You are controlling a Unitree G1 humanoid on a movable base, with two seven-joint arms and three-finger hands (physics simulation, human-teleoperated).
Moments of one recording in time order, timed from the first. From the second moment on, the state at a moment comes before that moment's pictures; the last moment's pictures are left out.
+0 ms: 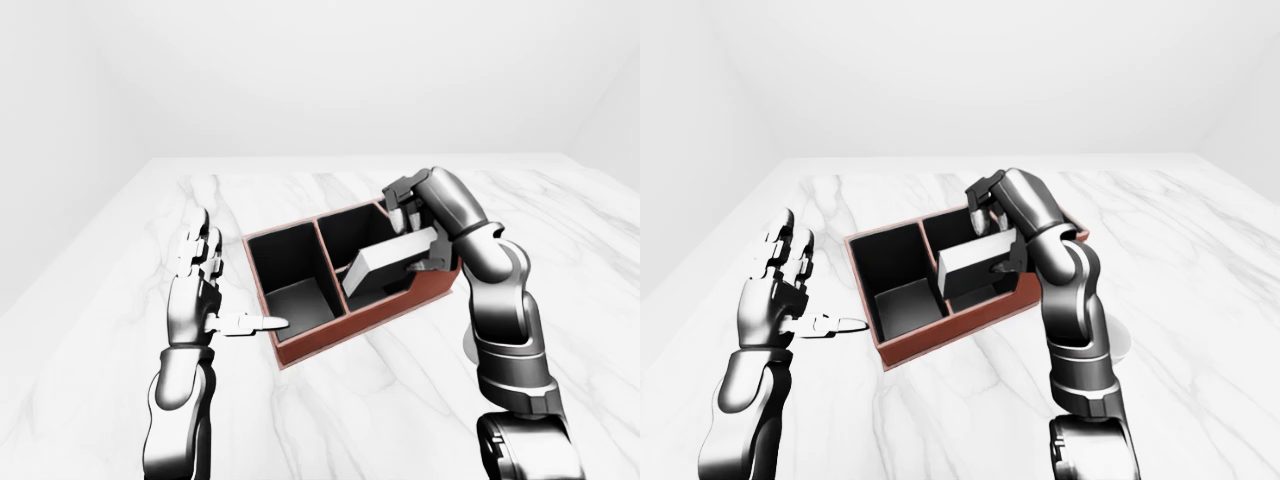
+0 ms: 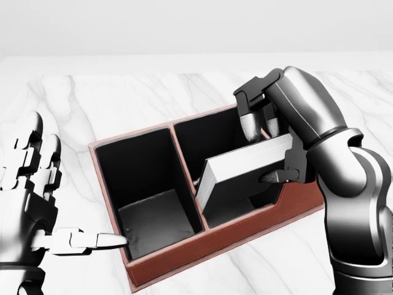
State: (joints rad) left arm 0.06 0.03 0.11 -0.45 -0.04 0.09 -0.10; right arm -0.54 -0.22 -0.07 -0.18 -0.64 0.07 0.46
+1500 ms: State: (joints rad) left arm 0.06 0.03 0.11 -0.45 -0.04 0.09 -0.10; right arm -0.79 -0.24 -0.04 0.29 -0.67 -0.07 0.23
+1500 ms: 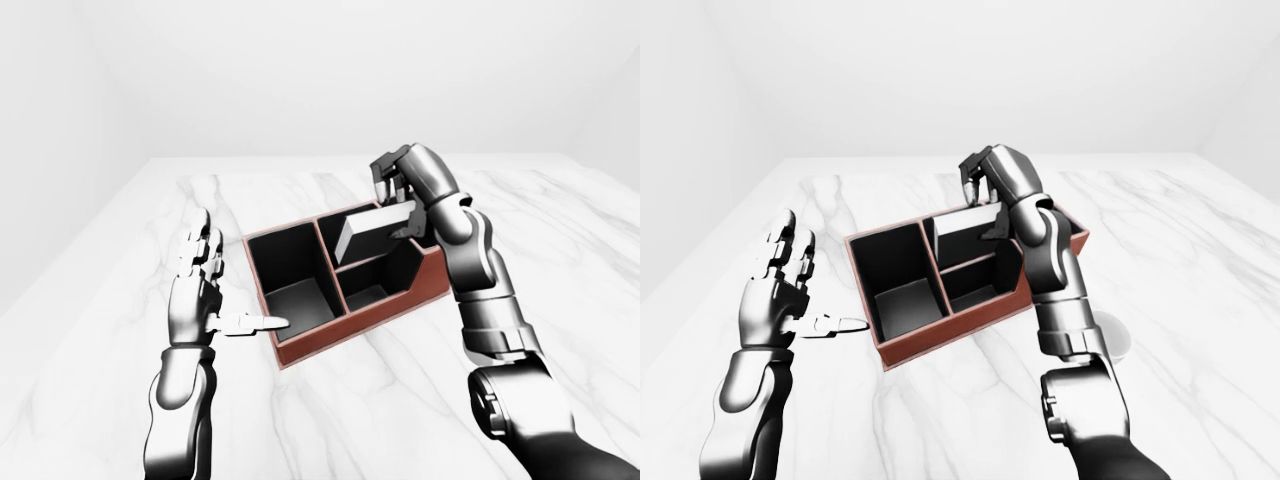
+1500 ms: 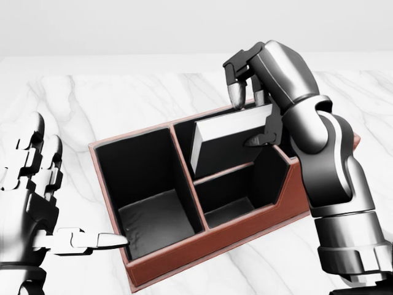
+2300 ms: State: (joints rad) left arm 0.06 0.03 0.10 -0.44 -0.03 0.09 -0.10; right arm -0.89 -0.25 -0.02 0.55 -0.69 -0.09 0.12
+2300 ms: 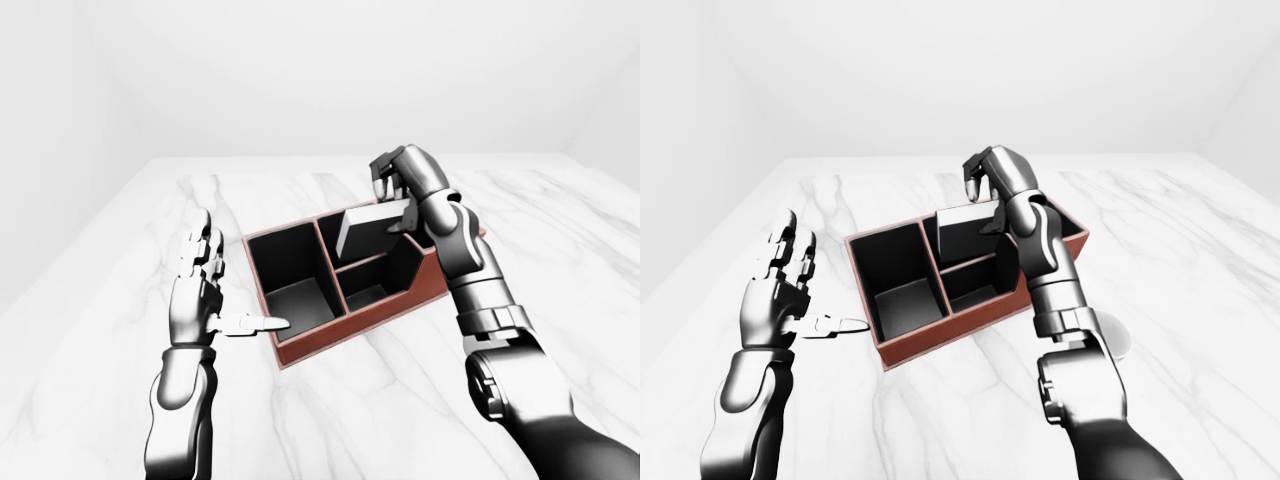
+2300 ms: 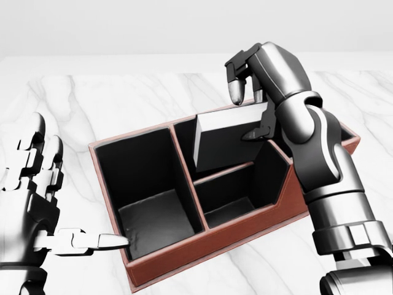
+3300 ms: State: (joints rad) left arm 0.06 0.03 0.10 -0.45 -0.03 0.09 -0.09; right arm -1.02 -0.23 0.01 0.79 -0.72 -0.09 0.03
